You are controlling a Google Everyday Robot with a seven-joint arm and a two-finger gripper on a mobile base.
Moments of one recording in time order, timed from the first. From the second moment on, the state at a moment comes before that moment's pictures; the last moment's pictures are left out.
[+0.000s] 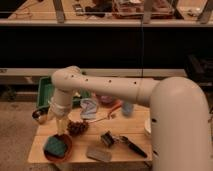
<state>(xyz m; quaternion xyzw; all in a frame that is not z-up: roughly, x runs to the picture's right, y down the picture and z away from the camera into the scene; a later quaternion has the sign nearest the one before) -0.247 0.163 0.679 -0.38 -0.34 -0.26 0.82</state>
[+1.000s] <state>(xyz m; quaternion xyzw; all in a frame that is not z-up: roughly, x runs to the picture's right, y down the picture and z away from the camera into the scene) -0.264 0.218 0.720 -0.40 -0.32 -0.31 0.80</state>
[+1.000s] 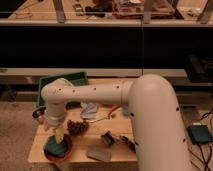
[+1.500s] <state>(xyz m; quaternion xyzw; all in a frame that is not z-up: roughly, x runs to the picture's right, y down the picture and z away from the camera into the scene) -0.275 0.226 0.730 -0.41 -0.32 -0.32 0.79</state>
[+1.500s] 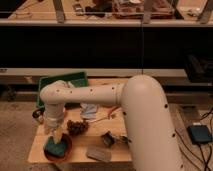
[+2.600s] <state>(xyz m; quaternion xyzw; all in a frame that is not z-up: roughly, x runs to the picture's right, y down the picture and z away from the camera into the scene) -0.240 0.139 0.690 -0.37 -0.35 -0.26 0.82</state>
